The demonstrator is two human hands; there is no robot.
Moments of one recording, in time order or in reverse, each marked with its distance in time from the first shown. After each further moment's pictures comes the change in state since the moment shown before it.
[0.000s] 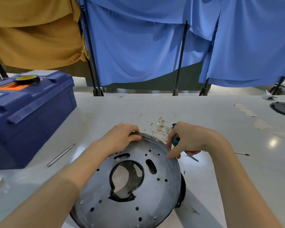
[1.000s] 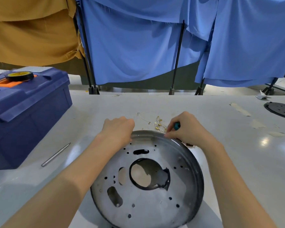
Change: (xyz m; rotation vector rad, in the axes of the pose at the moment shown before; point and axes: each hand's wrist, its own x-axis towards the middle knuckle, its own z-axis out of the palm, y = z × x) left_hand -0.003 0.028 -0.017 0.454 -0.030 -0.157; right_hand 0.025 0.017 0.005 -0.033 0.515 -0.127
